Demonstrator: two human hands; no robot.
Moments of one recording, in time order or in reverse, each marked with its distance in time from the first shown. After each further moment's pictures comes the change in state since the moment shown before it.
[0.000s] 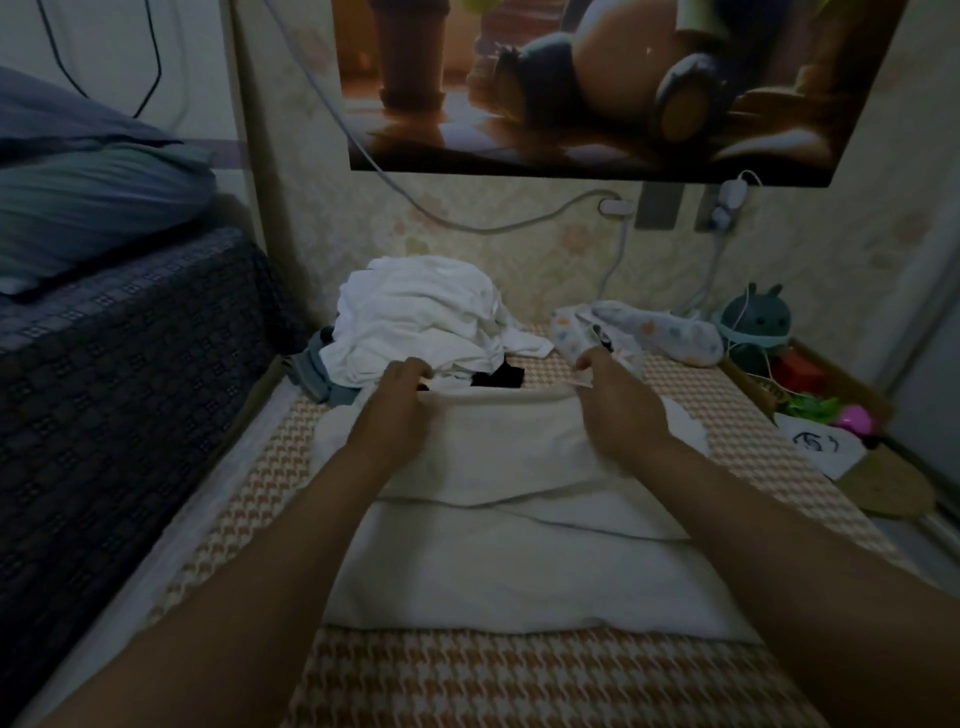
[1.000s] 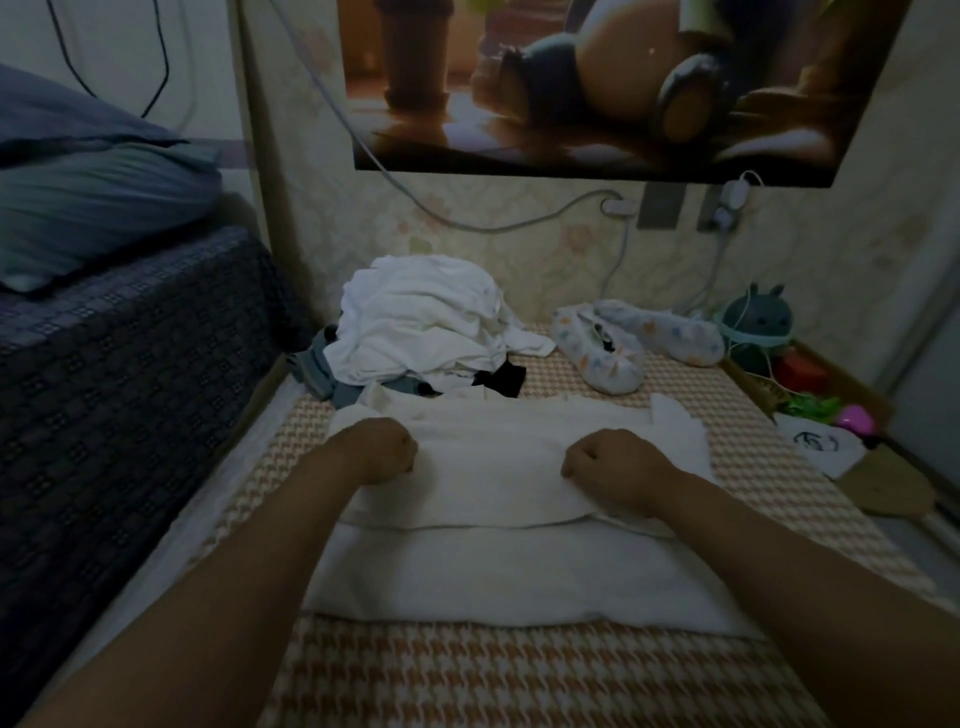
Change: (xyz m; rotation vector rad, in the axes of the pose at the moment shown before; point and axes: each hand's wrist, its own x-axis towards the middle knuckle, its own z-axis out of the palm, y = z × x) left_hand -0.017 0.000 -0.025 0.640 -0.628 -0.179; right_hand -0.043 0.018 0.001 -0.015 -0.507 -0.146
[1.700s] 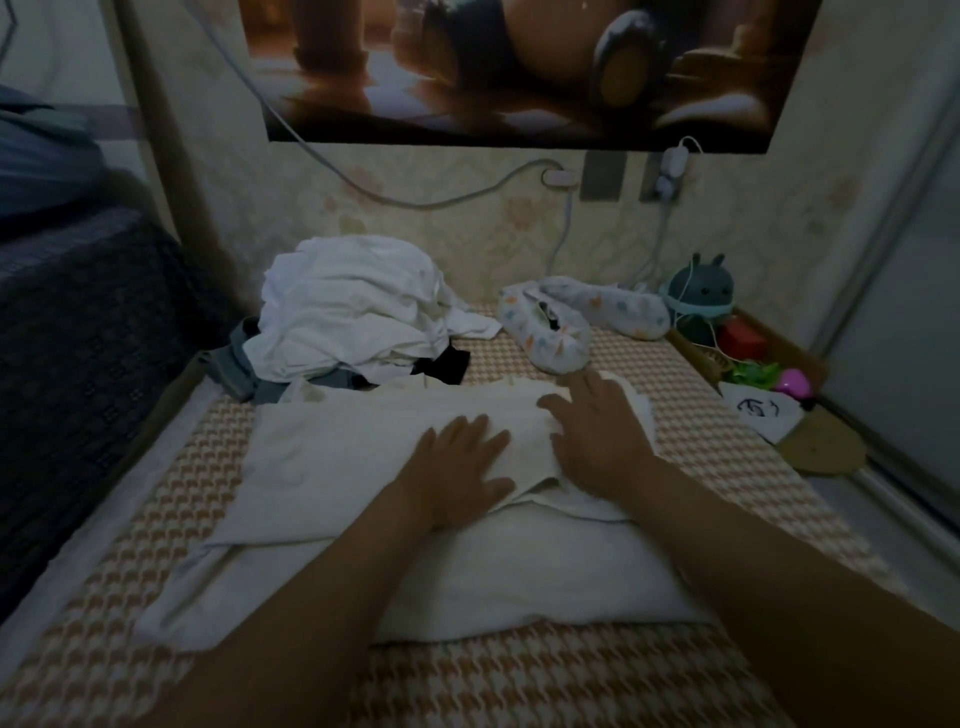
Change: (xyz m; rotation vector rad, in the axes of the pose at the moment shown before) left_hand 0.047 0.130 0.065 0.053 0.145 0.315; right_hand 0.021 0.072 0.025 -0.391 0.502 -0.218
